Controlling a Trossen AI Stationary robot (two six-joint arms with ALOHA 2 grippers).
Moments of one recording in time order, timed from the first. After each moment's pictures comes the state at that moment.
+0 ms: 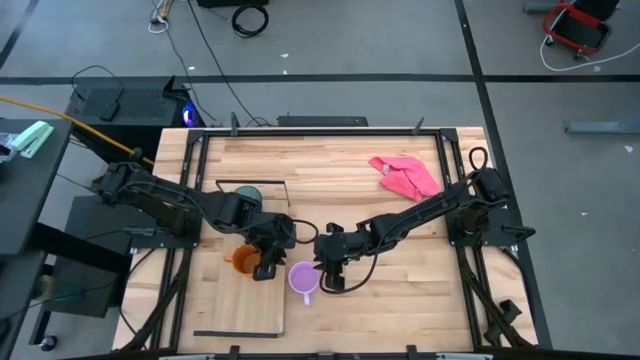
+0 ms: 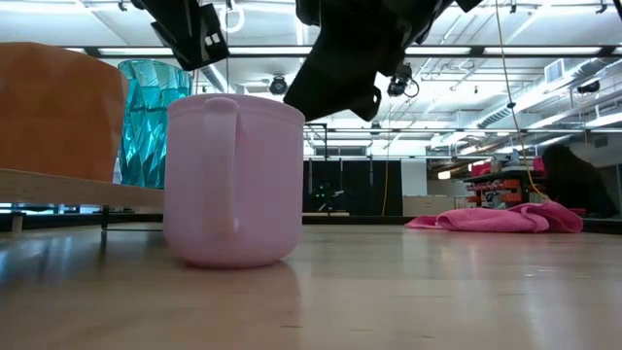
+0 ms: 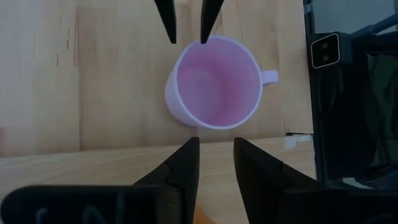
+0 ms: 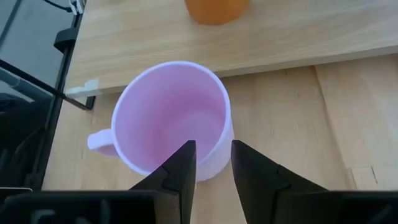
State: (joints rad) left arm -0.25 1.49 1.22 -0.76 0.18 -0.29; right arm 0.29 1.84 1.25 -0.21 0.05 0.40
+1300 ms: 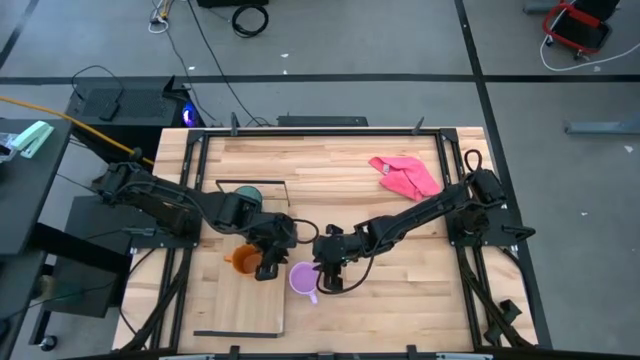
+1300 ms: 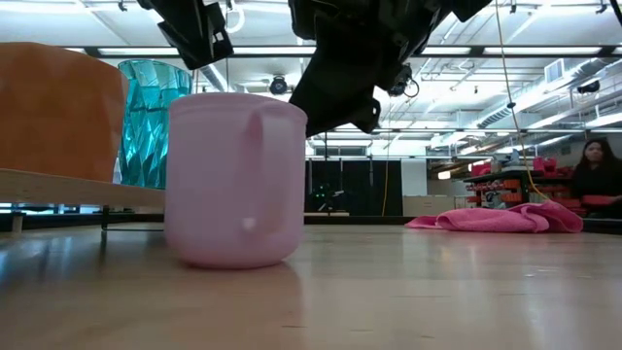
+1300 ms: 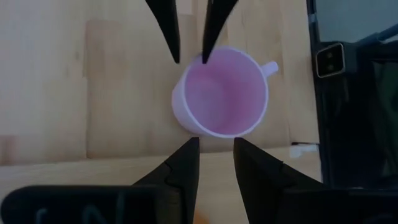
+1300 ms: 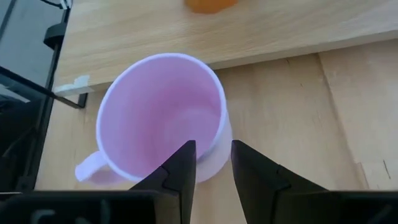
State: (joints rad) left arm -0.26 1.49 1.22 -0.73 0.14 -0.30; right arm 0.29 1.87 1.25 -0.19 0.05 0.42
